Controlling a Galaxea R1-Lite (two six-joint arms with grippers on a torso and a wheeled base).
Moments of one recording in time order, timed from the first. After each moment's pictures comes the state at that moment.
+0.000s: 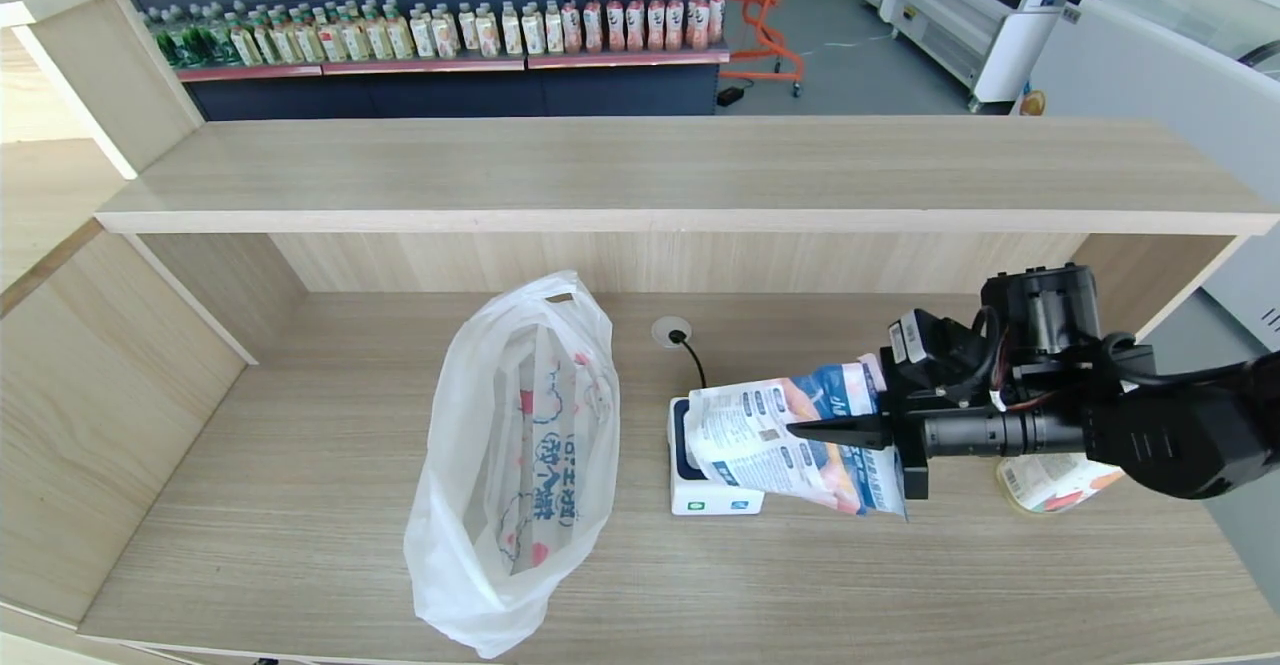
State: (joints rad) left arm 0.00 0.00 0.00 0.05 0.13 0.01; right arm 0.28 1.83 -0.86 -0.45 0.93 -0.83
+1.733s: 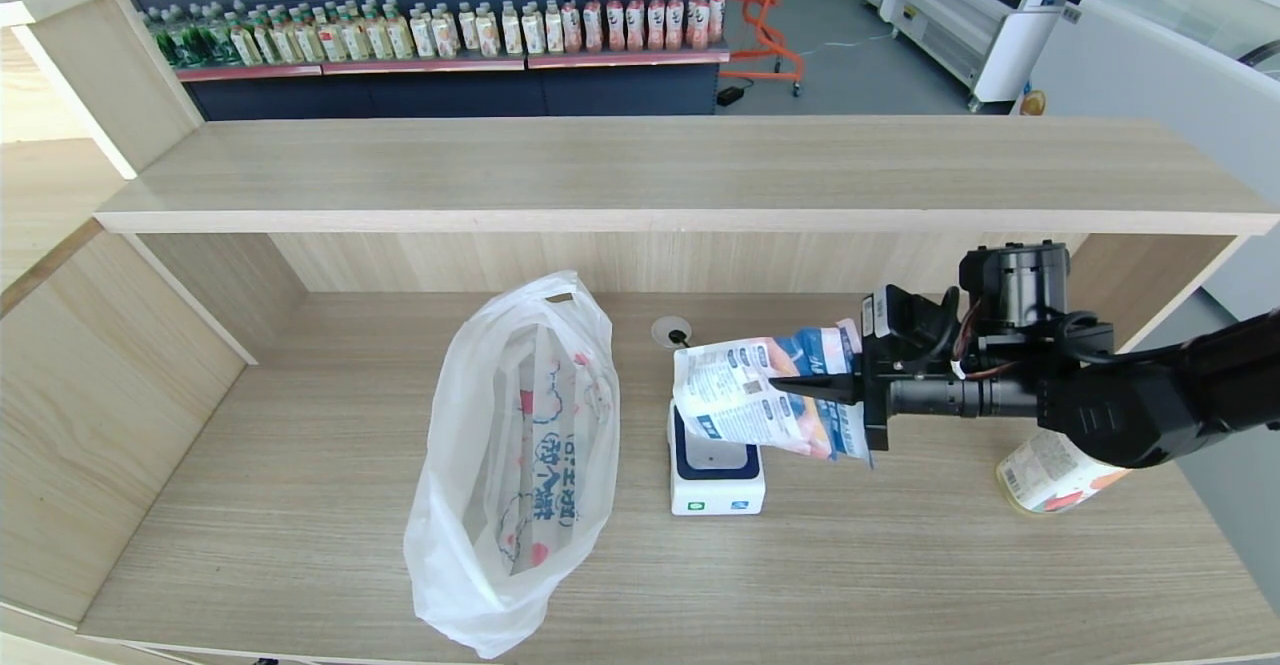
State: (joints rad) left arm 0.00 0.00 0.00 0.05 0.13 0.01; right arm 0.28 1.91 -0.96 -0.55 0.87 -0.87
